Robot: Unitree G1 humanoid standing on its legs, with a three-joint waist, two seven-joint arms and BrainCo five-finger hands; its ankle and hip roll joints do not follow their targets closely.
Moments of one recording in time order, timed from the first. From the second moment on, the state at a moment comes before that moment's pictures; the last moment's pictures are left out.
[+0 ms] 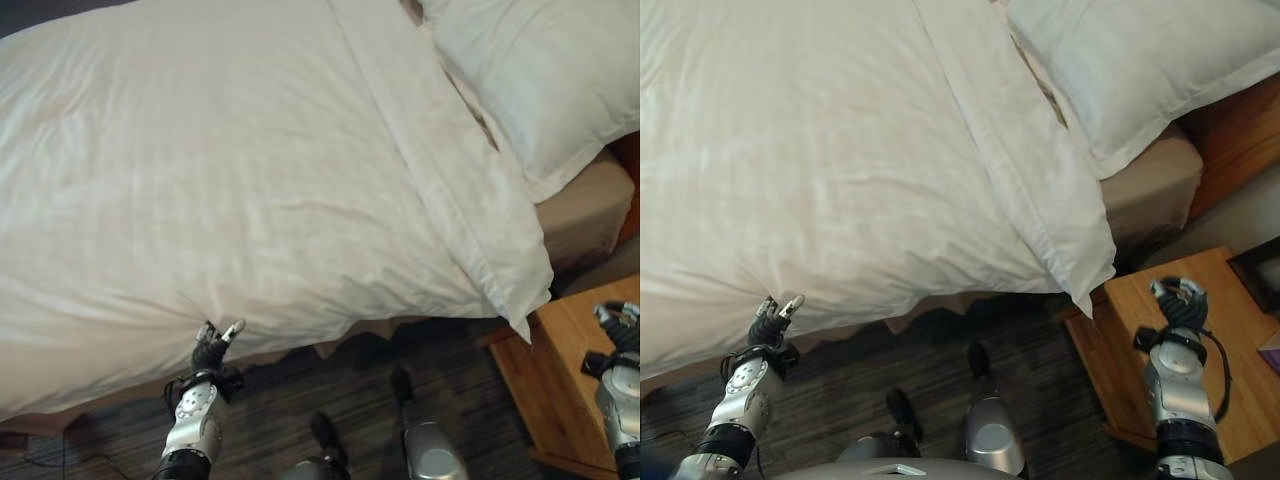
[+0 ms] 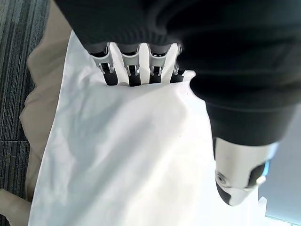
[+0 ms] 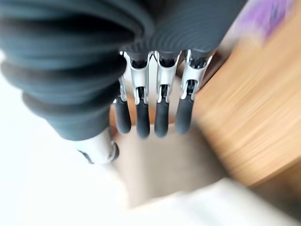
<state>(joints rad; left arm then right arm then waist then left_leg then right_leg) -0.05 0.37 0.01 0.65 -0.57 -0.15 0.16 -0.14 -0.39 -0.28 0.34 0.55 -0.18 -0.34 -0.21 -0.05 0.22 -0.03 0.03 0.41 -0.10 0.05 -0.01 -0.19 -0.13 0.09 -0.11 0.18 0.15</state>
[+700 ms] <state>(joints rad) -0.09 0.37 -0.15 0.59 -0.66 -0.26 0.14 -0.86 -0.54 -0.15 0.76 1.04 -0.41 -0.35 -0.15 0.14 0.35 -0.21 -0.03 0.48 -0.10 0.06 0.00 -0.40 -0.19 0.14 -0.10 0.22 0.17</state>
